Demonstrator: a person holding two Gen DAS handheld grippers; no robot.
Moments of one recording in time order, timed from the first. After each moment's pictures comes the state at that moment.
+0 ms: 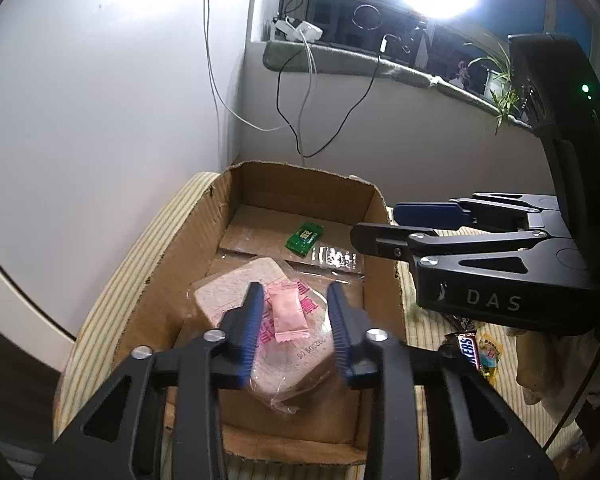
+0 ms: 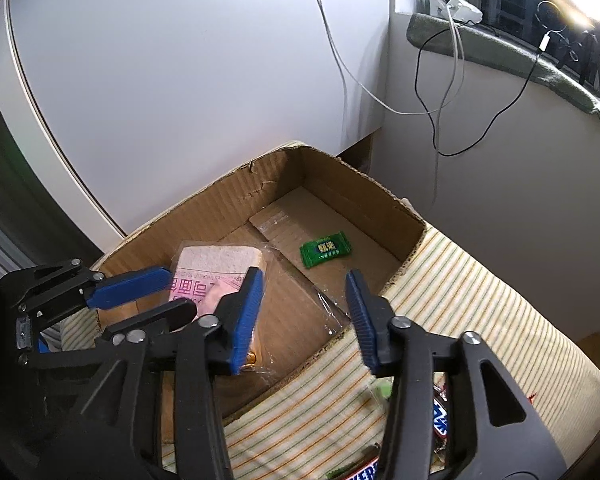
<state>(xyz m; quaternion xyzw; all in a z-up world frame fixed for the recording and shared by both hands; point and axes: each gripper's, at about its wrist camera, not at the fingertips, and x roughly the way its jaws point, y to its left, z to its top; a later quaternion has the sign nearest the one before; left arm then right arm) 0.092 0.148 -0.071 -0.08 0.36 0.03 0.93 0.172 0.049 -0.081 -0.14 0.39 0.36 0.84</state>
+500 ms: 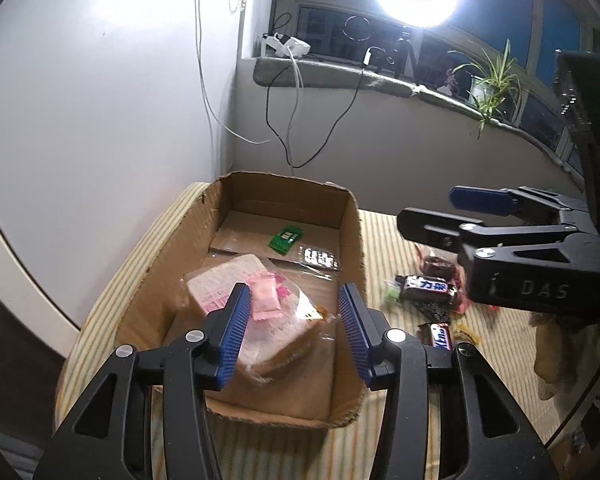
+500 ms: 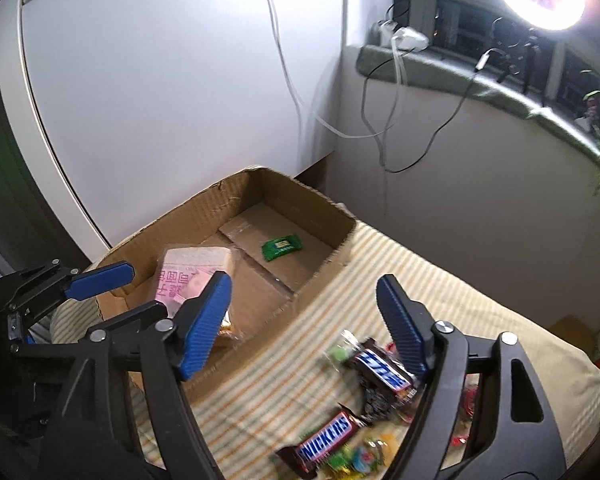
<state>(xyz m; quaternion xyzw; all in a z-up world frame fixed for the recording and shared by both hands) 0.067 0.128 -0.057 -0.07 0.35 0.02 0.94 0.133 -0.001 -0.048 -0.13 0.34 0.29 0.88</state>
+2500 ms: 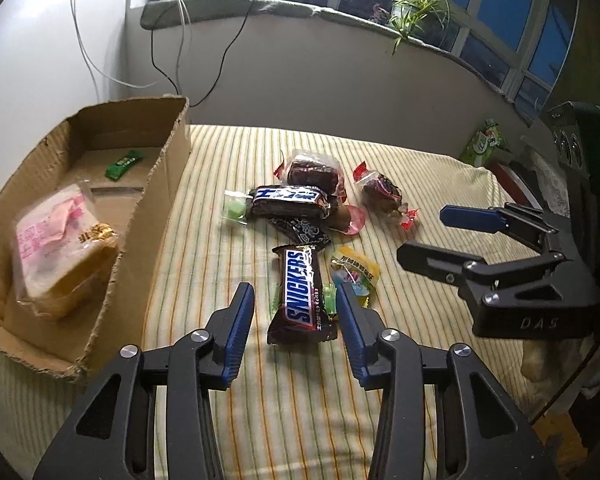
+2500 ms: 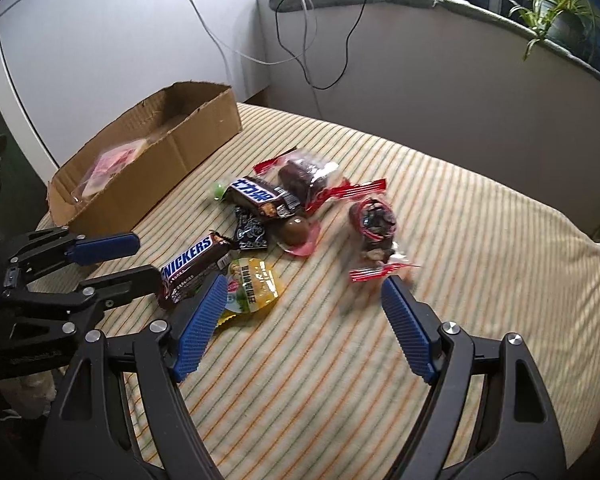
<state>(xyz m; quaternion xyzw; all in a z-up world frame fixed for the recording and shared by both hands) 0.083 0.009 -0.111 -0.06 0.43 -0.11 0.90 0.108 -0.155 -0.121 -0.08 0.42 0.25 0.87</state>
